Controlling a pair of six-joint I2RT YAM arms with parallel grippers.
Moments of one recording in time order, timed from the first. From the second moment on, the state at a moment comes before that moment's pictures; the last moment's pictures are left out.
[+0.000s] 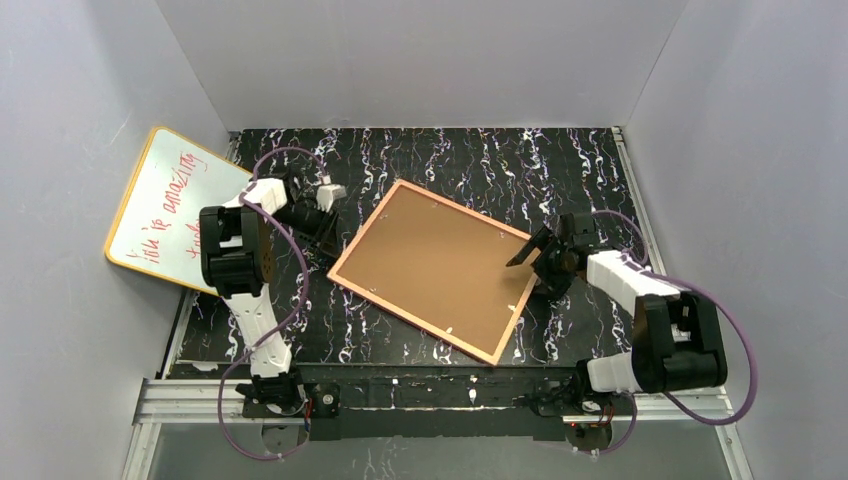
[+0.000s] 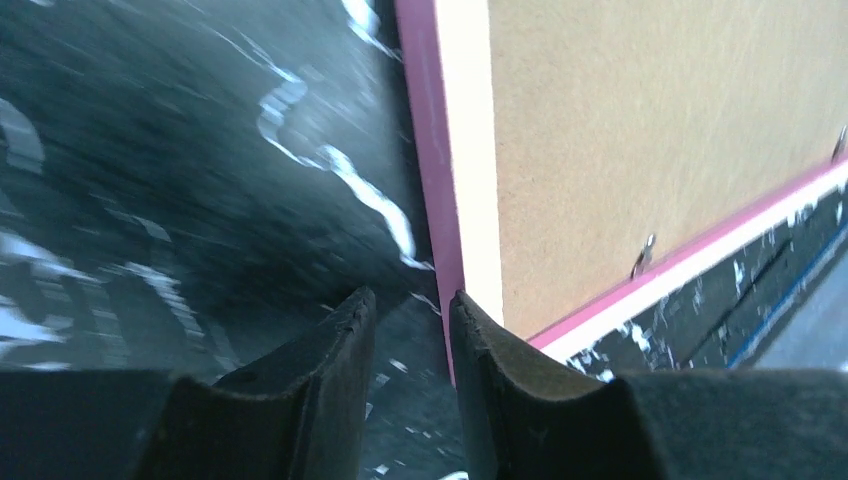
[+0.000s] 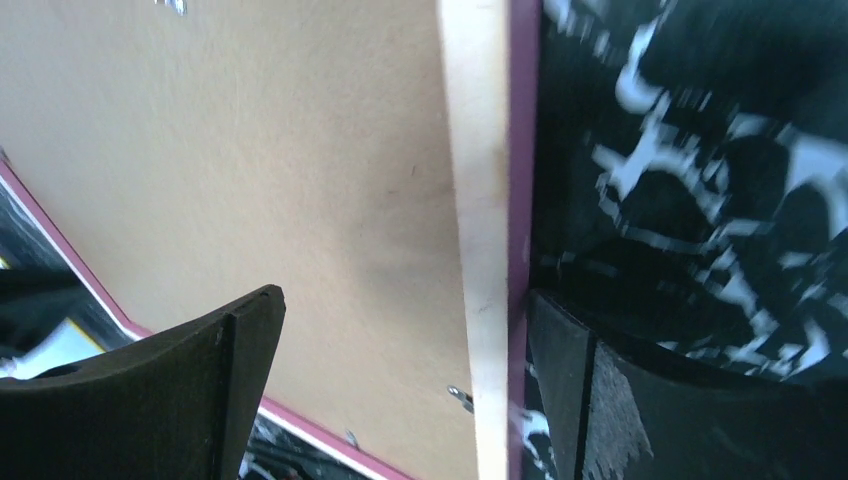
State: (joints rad) left arm 0.06 2.05 1.43 -0.92 0.65 0.61; right arm 0.17 1.34 0.64 -0.38 -0.26 0.87
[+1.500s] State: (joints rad) left arm 0.04 2.12 1.27 -1.11 0.89 0.56; right arm 0.76 2.15 1.45 -0.01 -0.24 1.23
